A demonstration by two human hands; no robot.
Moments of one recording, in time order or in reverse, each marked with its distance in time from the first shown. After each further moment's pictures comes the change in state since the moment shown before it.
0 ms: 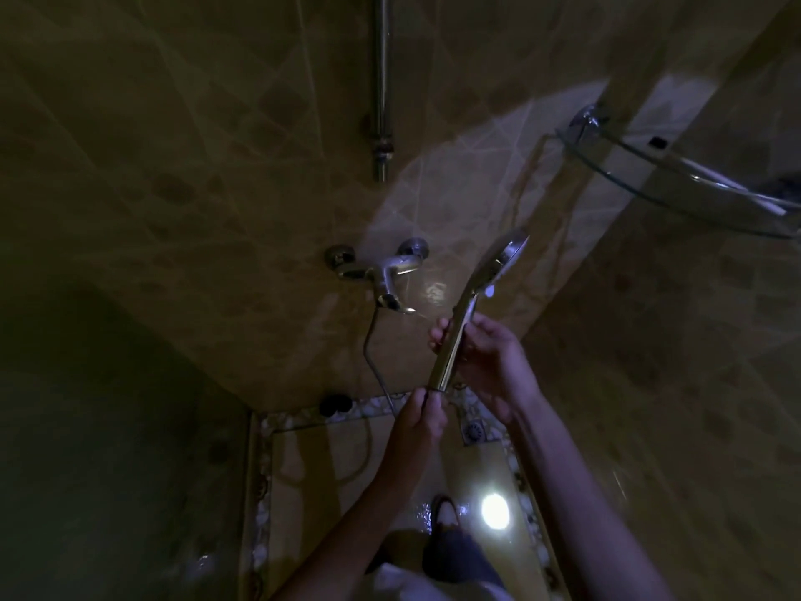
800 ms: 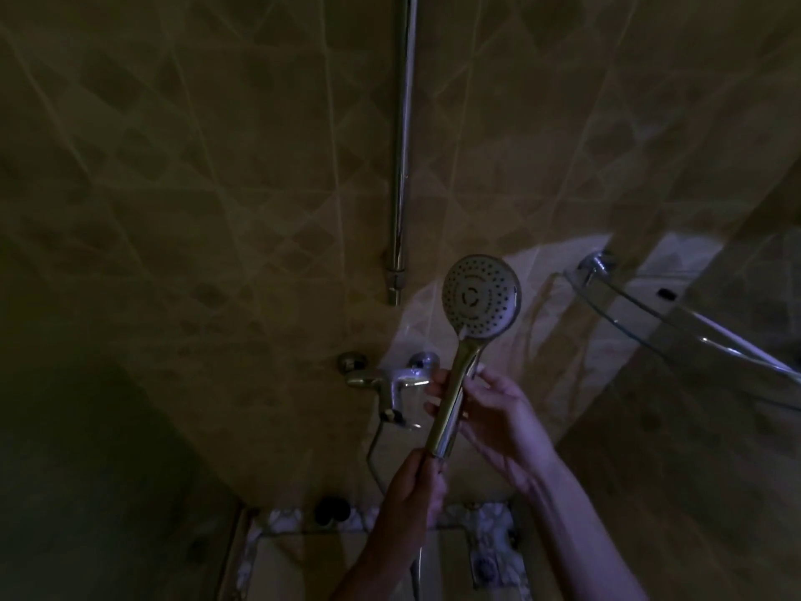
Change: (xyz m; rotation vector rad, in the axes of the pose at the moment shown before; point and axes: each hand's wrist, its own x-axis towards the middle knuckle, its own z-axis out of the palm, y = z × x) left_hand 0.054 0.071 0.000 -0.188 0.035 0.080; right_hand 0.052 -0.082 0.043 -0.079 -0.276 0.024
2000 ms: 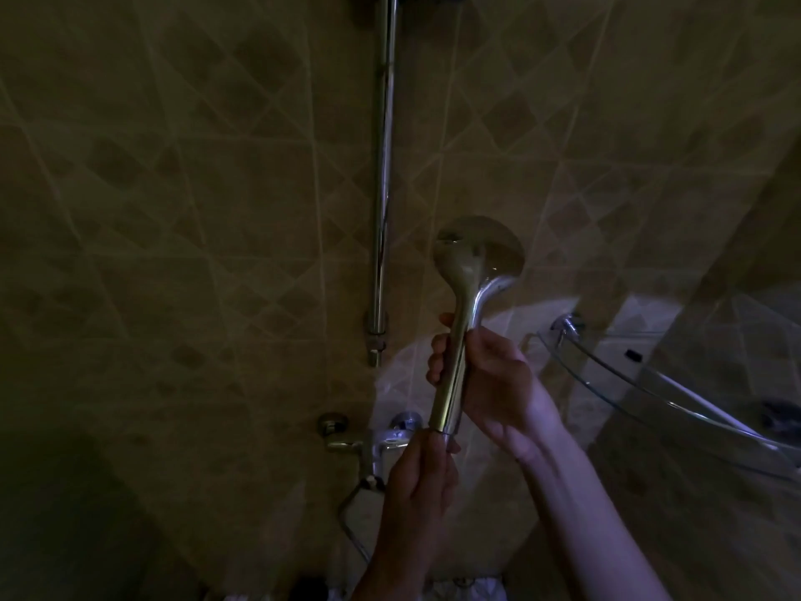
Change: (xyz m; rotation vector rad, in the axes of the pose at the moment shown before) left_hand 0.027 0.105 0.042 -0.212 0.109 0.187; right_hand 0.019 -0.094 0.067 -0.029 -0.228 -0.191
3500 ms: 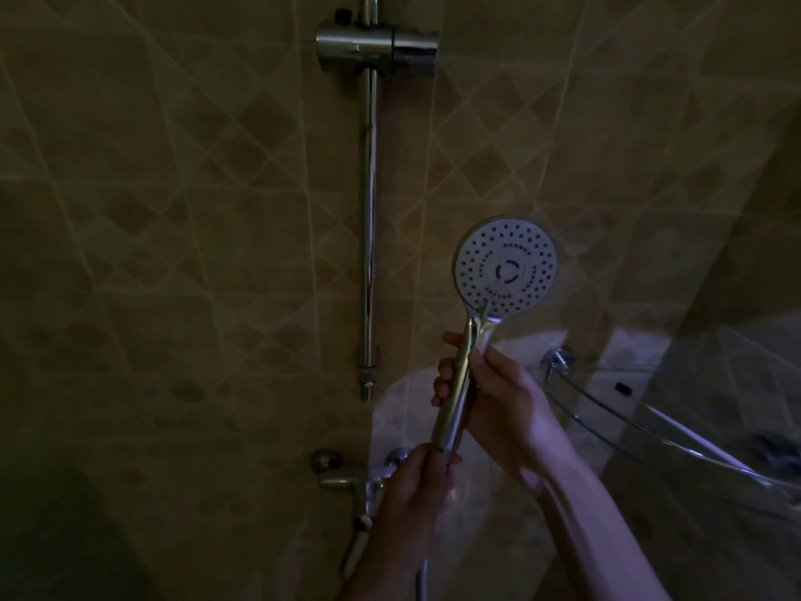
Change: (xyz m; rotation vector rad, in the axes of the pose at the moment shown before) left_hand 0.019 0.006 0.012 0.103 -0.059 0.002; right_hand -0.009 -0.024 0.003 -0.146 0.066 -0.090
